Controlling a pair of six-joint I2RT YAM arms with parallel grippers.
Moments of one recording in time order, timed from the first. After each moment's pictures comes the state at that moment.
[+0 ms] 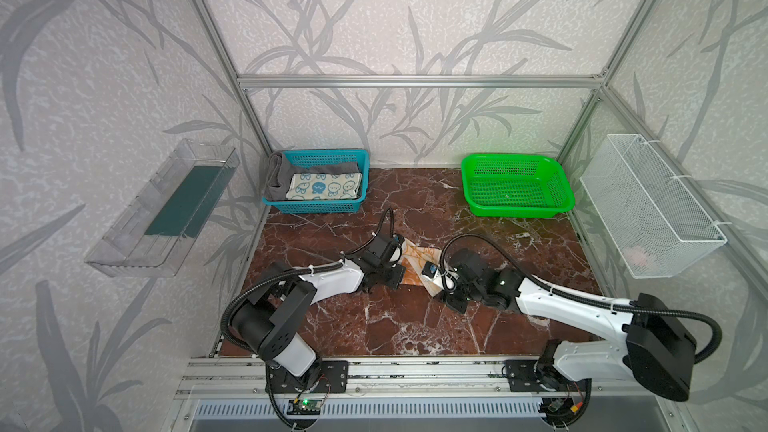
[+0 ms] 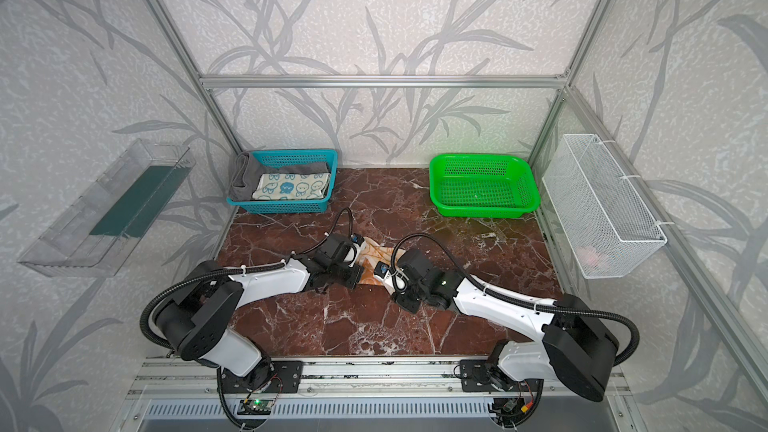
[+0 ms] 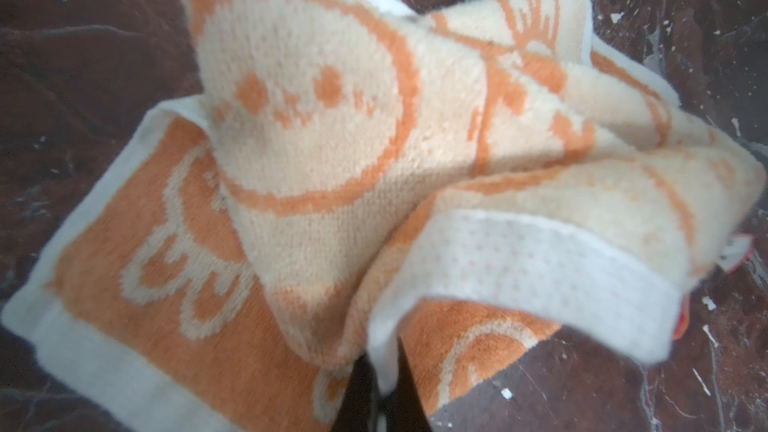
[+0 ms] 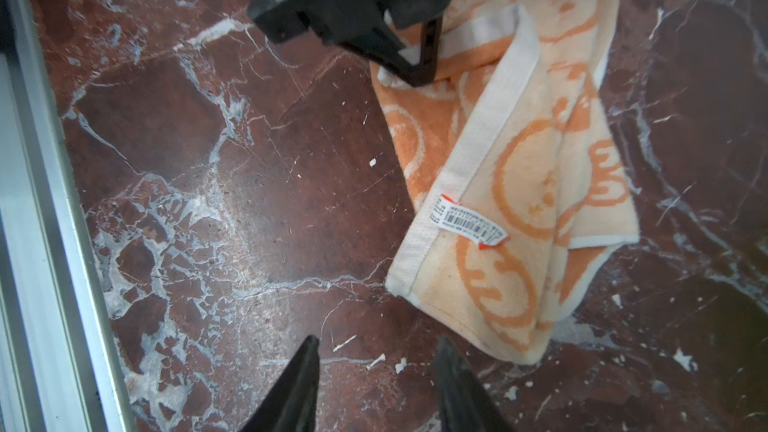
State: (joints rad) left arm -0.63 1.58 0.71 -0.12 0.09 -0.22; right arm 0.91 1.33 0.71 -0.35 -0.10 -0.19
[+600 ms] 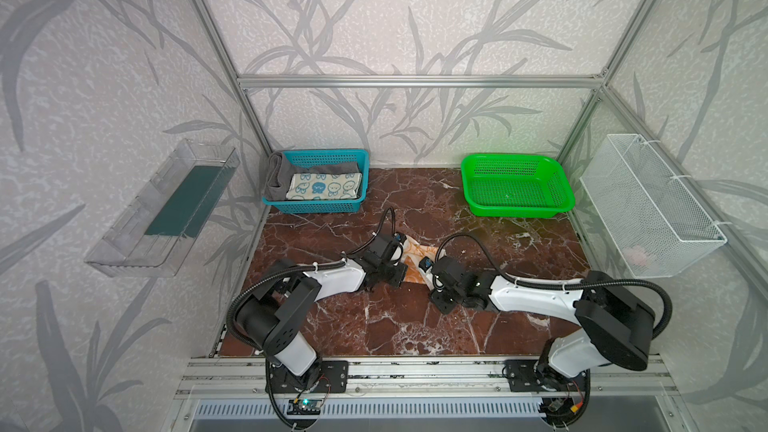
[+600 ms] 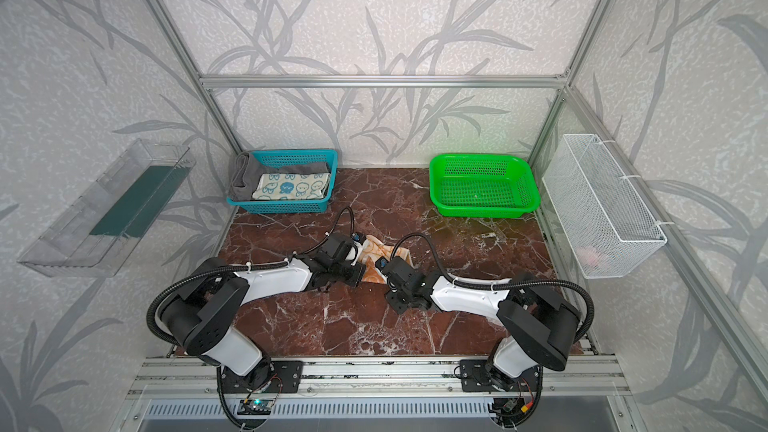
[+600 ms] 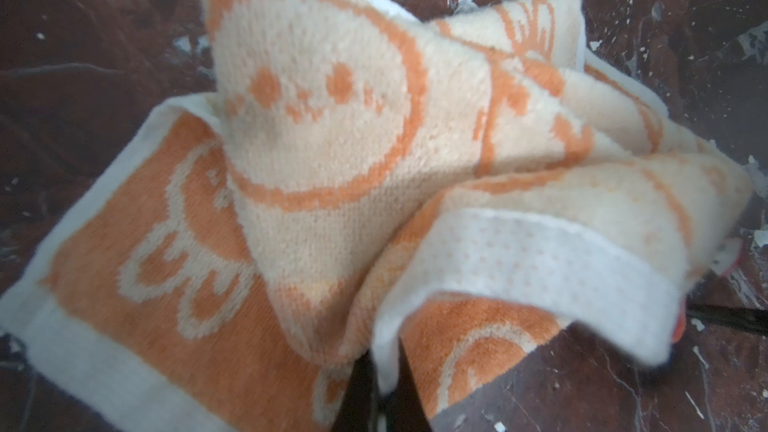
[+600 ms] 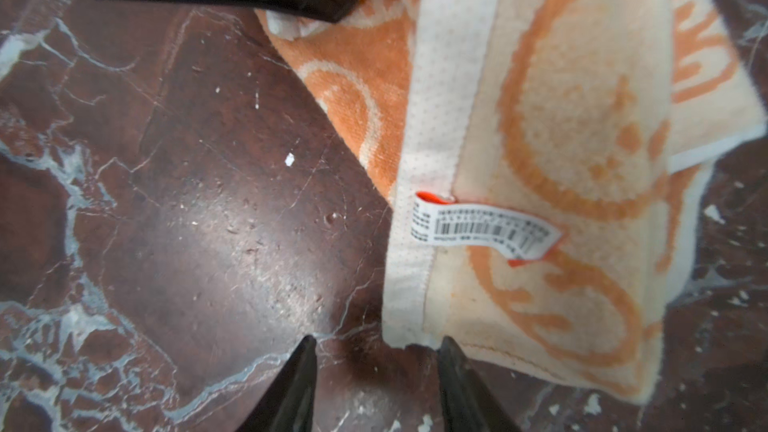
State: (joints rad) left arm -0.63 1.61 0.71 -0.05 0.12 -0.22; right arm 0.95 1.55 0.74 -0.25 0.06 0.20
